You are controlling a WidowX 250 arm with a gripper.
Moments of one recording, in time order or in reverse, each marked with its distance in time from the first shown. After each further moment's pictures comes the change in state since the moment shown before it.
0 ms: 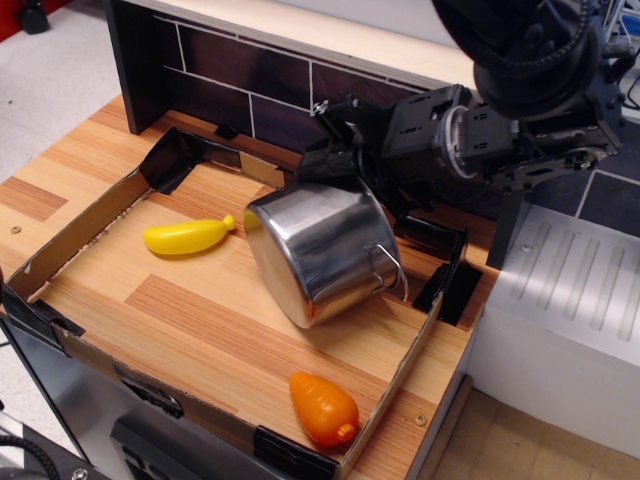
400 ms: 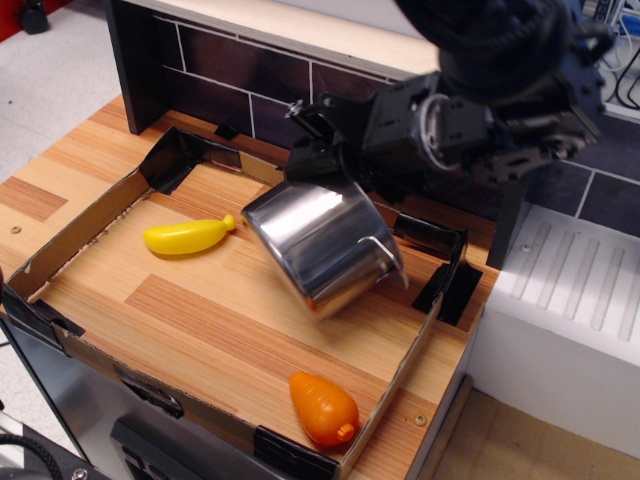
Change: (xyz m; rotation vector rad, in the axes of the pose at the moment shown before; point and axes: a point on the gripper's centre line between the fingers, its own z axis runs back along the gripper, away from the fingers) arm 0.001 0.014 -0.002 -0.121 -0.063 0.165
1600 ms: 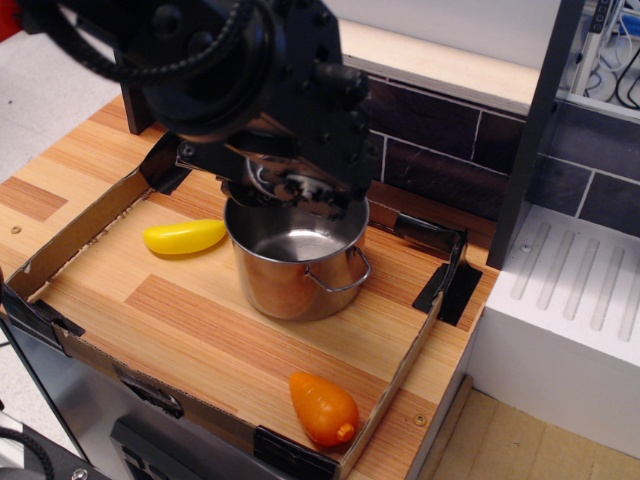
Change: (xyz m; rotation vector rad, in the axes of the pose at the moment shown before) arm -0.015 0.025 -0.039 -0.397 -0.198 0.210
